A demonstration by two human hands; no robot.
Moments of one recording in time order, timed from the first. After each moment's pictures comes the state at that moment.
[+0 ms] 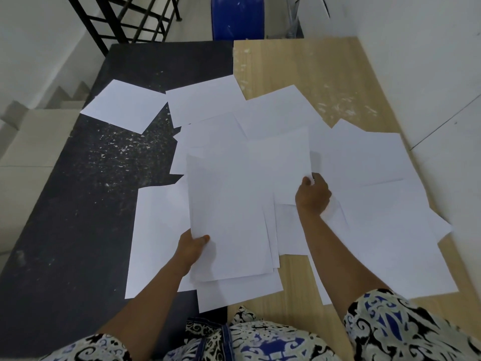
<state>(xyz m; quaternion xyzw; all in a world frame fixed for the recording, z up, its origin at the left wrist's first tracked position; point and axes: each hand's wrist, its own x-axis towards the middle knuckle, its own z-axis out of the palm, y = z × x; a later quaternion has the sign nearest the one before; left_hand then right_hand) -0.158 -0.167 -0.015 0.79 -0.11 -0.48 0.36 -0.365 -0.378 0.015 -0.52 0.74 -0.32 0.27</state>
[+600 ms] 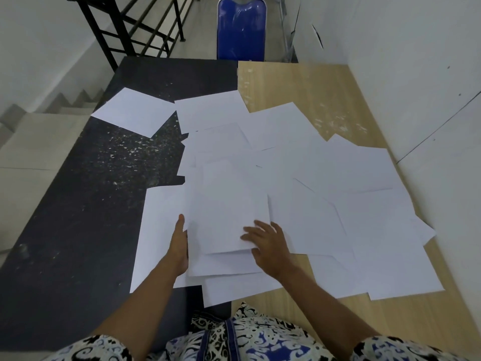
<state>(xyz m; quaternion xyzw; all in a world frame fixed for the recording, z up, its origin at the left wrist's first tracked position) -0.134 -0.141 -0.003 0.63 0.06 -0.59 0.50 -0.363 -0.236 -0.024 -0.93 0.30 -0.16 0.16</state>
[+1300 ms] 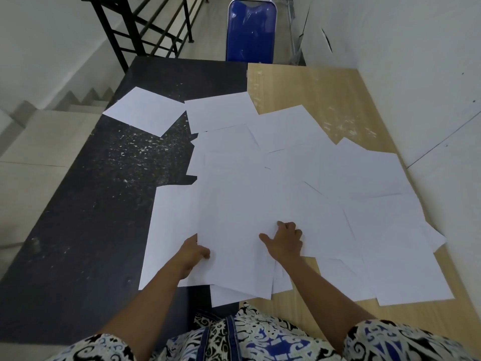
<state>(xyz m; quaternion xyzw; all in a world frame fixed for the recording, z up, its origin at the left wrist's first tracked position) -0.131 -0.122 -0.008 0.74 -0.14 -0.56 0.34 -0.340 -0.252 -0.014 -0.71 0.64 0.05 0.30</state>
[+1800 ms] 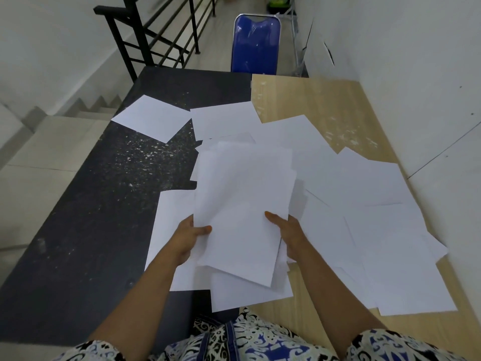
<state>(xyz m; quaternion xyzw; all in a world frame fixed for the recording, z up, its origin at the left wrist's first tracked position) -0.113 -0.141 0.034 0.67 -0.16 -0.53 0.50 -0.337 -0.279 0.031 -0.39 0.51 -0.24 0.73</state>
